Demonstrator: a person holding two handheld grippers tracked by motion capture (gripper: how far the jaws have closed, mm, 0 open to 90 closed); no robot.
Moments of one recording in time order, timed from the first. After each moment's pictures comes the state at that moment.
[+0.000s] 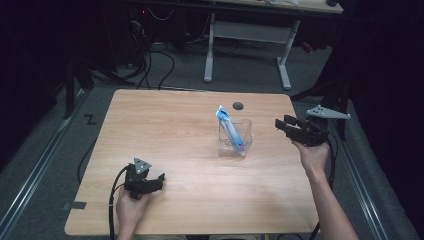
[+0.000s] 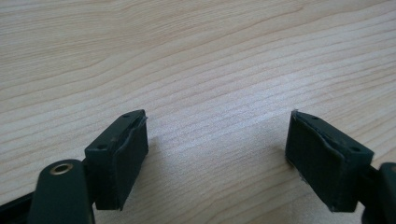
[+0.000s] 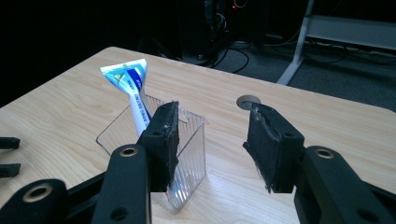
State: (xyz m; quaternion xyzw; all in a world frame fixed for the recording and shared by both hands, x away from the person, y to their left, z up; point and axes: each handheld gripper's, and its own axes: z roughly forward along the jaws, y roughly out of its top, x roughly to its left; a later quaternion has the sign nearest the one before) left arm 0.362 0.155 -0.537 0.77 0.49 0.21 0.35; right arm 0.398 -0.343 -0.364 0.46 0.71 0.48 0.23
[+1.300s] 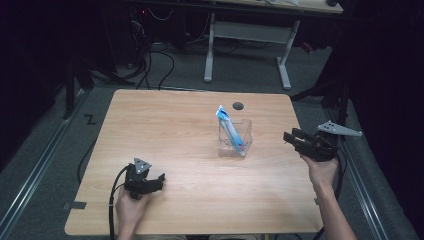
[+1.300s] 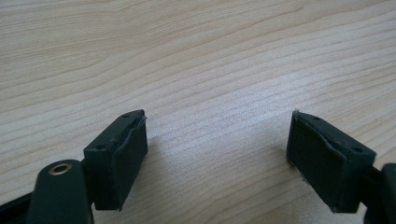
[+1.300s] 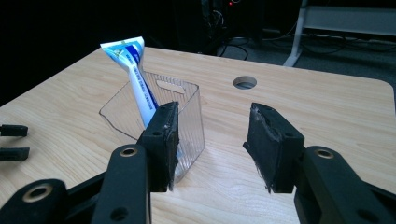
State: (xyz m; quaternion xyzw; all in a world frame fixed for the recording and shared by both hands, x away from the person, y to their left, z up) left arm 0.362 0.155 -0.537 0.77 0.49 0.21 0.35; right arm 0.365 -0.366 -0.385 0.47 0.70 0.48 0.22
